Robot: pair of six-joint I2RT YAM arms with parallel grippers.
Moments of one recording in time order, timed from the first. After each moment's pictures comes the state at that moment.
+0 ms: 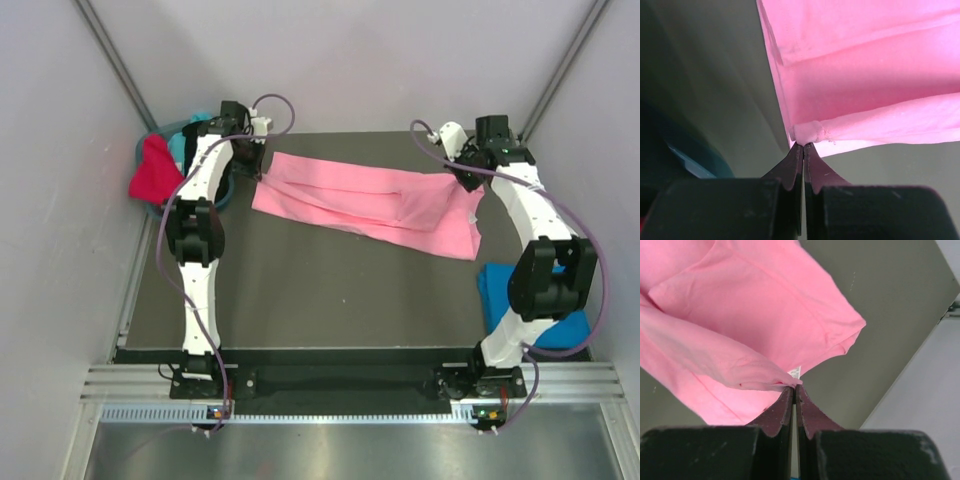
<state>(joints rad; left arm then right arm) -0.08 2.39 2.35 -1.03 0.24 0.23 0.04 1.70 1.54 -0.71 -0.11 -0.72</state>
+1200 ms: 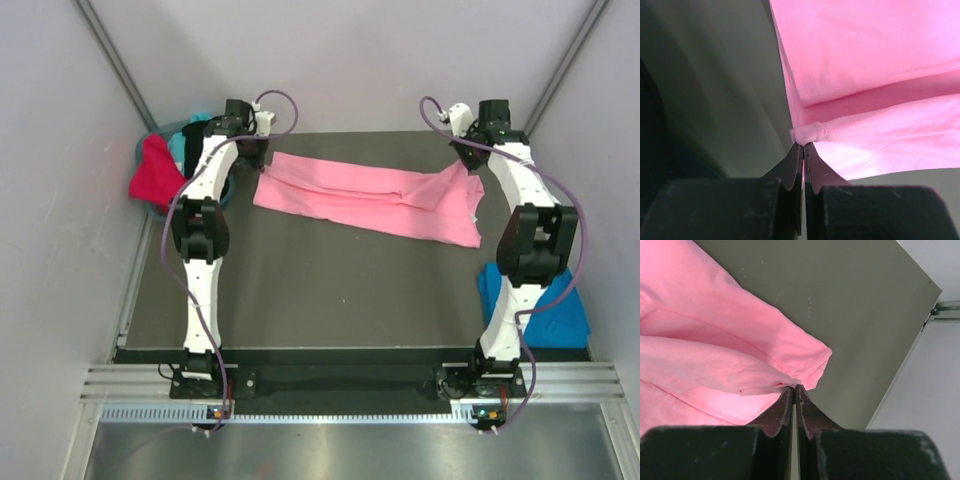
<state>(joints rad) -0.09 2.46 2.42 -0.93 0.20 0.23 -0.02 2.00 1.82 -0.63 -0.09 -0.65</state>
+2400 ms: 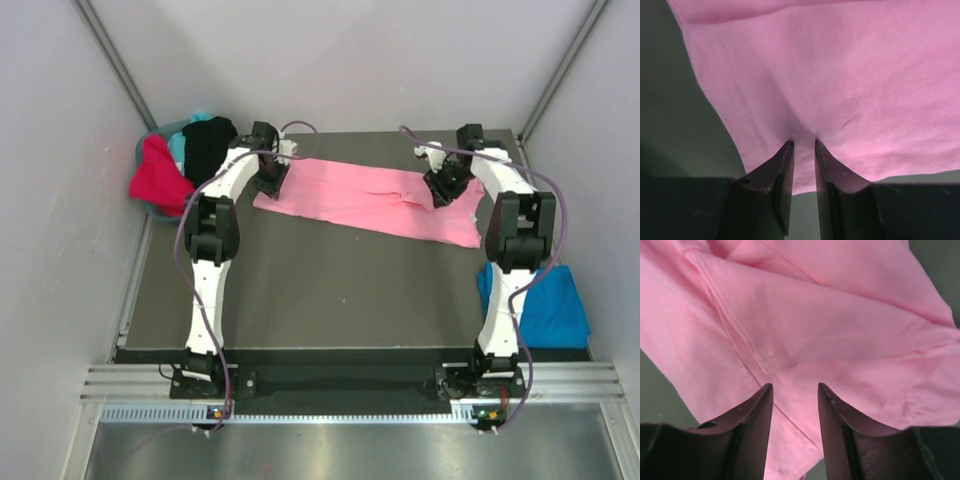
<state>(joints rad) -0.19 2.46 2.23 -0.91 0.12 0.27 0.01 2.16 1.81 -0.87 -0.33 -0.75</state>
